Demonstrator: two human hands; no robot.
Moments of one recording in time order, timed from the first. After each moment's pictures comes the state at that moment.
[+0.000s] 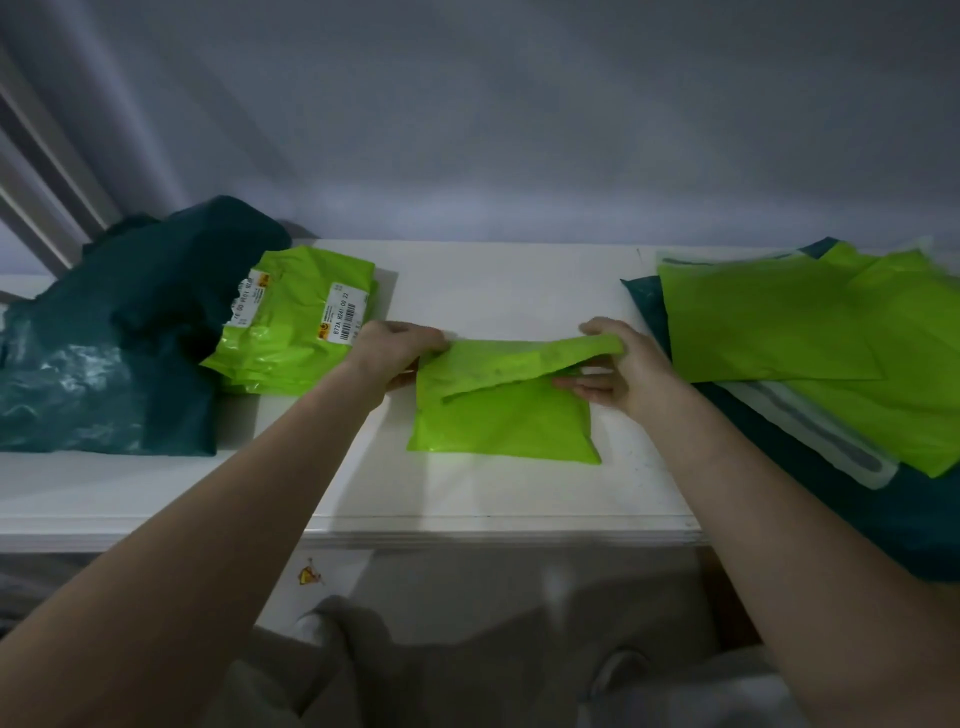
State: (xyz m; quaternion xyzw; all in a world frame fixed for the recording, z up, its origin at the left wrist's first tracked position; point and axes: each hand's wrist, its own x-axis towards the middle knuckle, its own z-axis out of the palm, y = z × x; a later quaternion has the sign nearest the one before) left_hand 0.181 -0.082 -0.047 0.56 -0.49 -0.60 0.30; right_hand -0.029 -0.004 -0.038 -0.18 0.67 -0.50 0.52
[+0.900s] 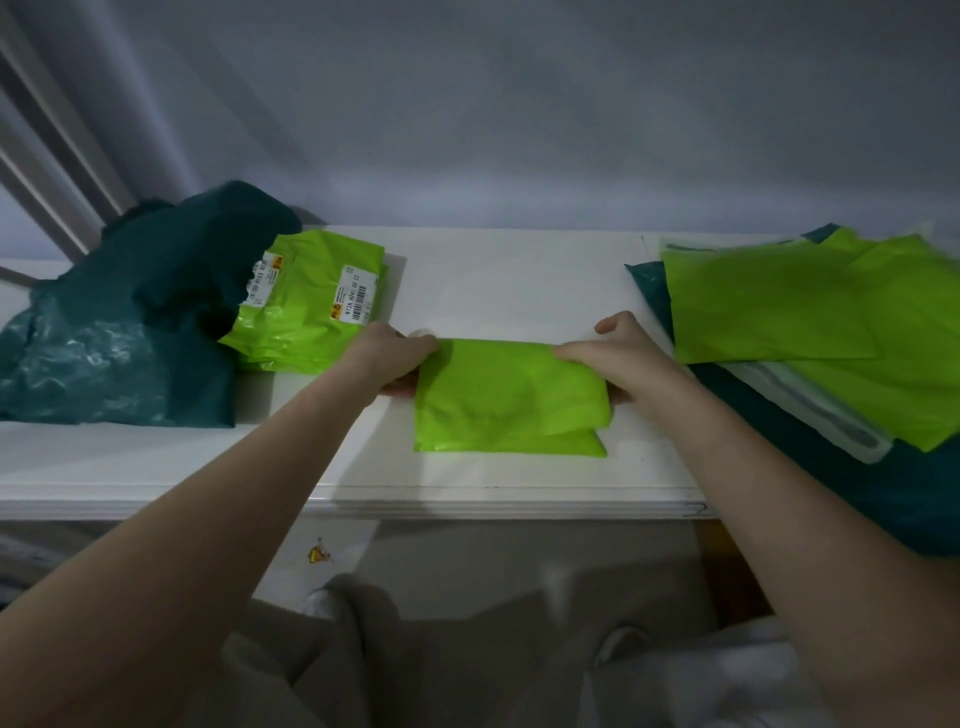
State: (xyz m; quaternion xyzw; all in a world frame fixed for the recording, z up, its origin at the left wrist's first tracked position) left_hand 0.196 -0.069 -0.050 0.65 -0.57 -0.47 0.19; right_hand -0.020 0.008 -0.044 -0.36 0.78 -0.34 0.38
